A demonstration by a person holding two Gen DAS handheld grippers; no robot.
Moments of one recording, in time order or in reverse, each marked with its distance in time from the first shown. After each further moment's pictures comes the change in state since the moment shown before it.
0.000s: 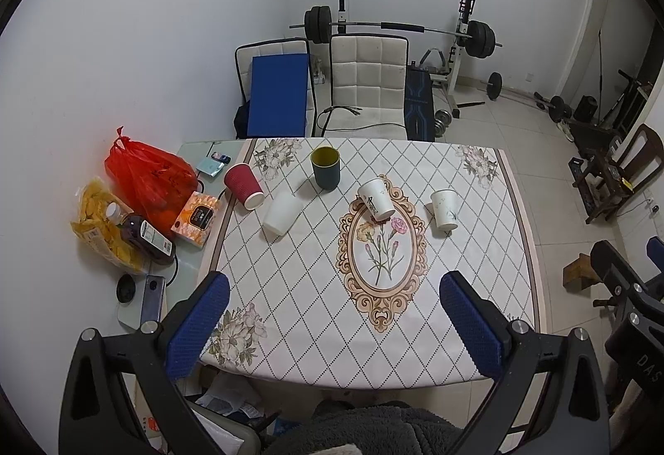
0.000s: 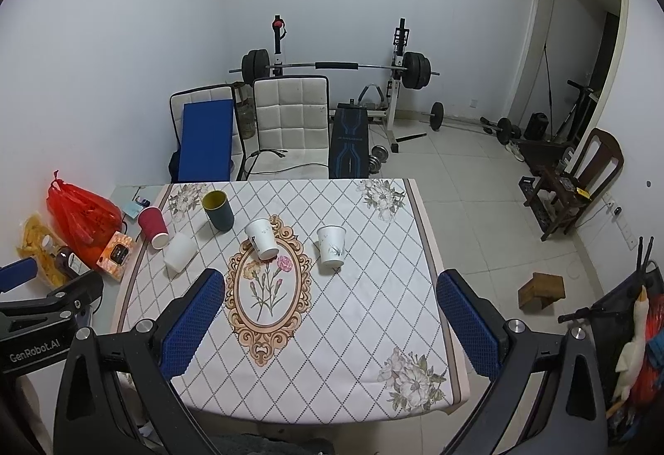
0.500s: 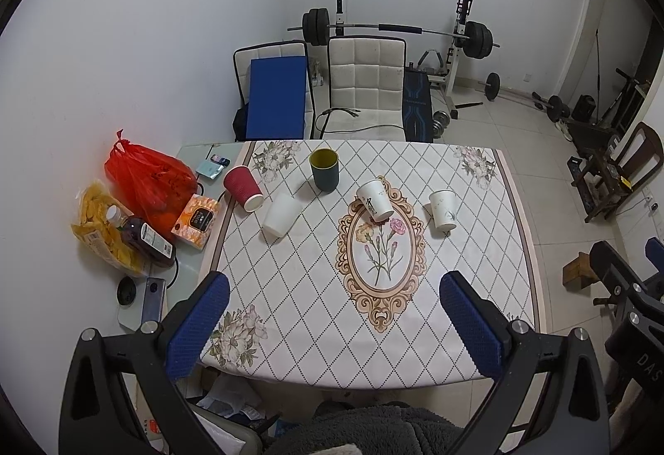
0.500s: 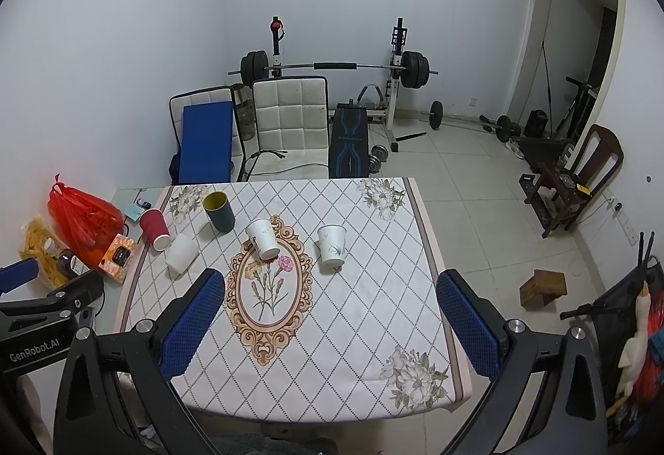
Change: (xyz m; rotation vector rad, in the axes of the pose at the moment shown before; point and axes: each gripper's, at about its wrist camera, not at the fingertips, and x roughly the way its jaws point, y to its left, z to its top) left arm -0.001 0.000 0.002 -0.002 -0.003 0.000; right arm -0.002 0.000 0.002 0.004 -0.001 0.002
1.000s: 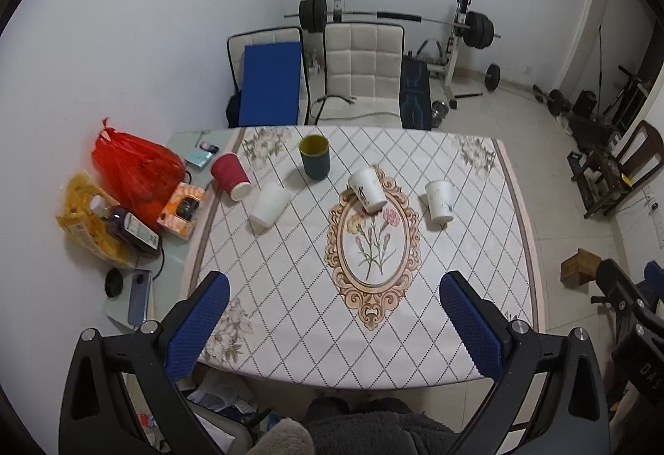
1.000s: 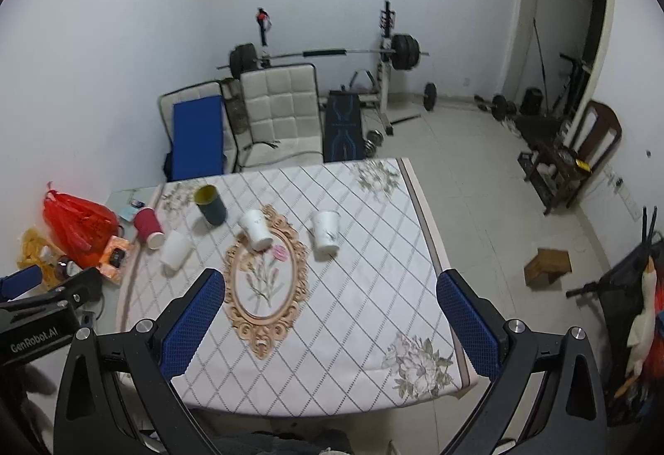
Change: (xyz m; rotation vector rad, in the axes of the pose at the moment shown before) left arm 0.035 -0.021 0.001 -0.003 0.036 -0.006; right arm 0.024 -0.025 -0.015 0.077 0.058 -0.010
